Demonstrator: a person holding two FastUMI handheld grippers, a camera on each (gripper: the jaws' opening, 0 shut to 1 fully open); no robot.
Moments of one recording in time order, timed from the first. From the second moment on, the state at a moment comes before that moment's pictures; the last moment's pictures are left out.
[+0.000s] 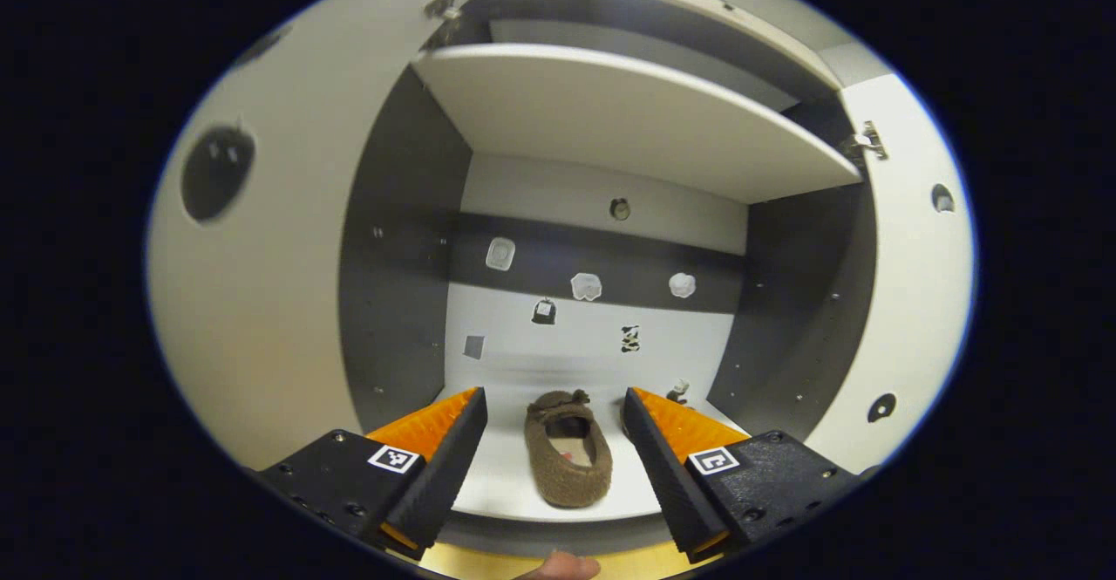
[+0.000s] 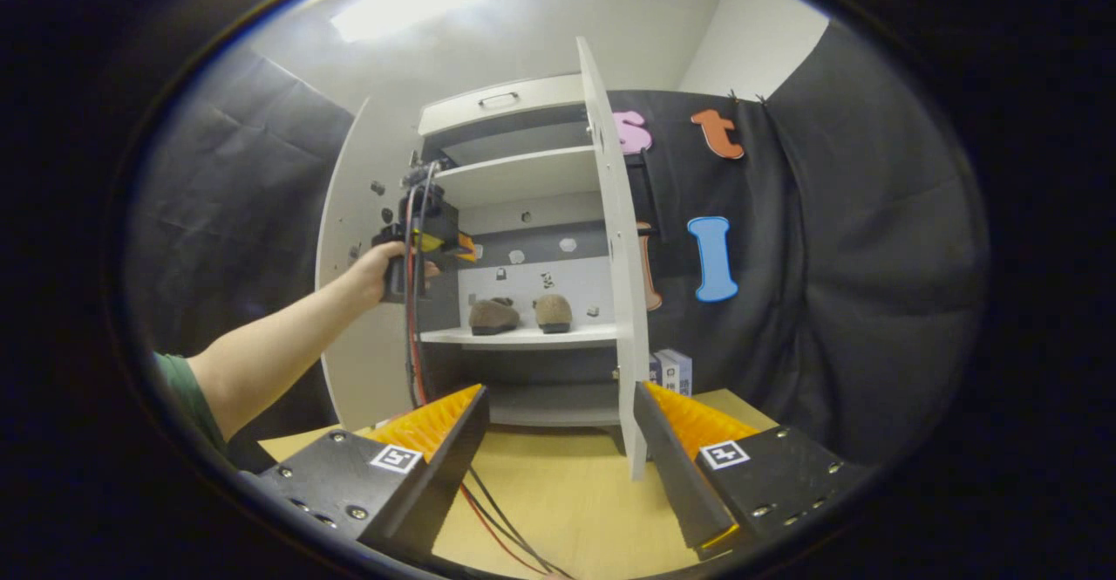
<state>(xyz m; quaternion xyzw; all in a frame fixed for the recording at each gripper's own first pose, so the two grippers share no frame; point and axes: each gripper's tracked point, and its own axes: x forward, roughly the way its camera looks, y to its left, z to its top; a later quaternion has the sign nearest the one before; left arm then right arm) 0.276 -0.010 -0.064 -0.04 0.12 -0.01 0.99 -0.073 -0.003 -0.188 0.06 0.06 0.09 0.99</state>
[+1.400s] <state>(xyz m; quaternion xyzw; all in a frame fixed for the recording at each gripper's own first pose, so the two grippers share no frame) 0.069 -0.080 -0.112 -0.06 0.06 -0.17 0.98 0.086 -0.249 -0.099 -0.02 0.05 0.04 1.00</state>
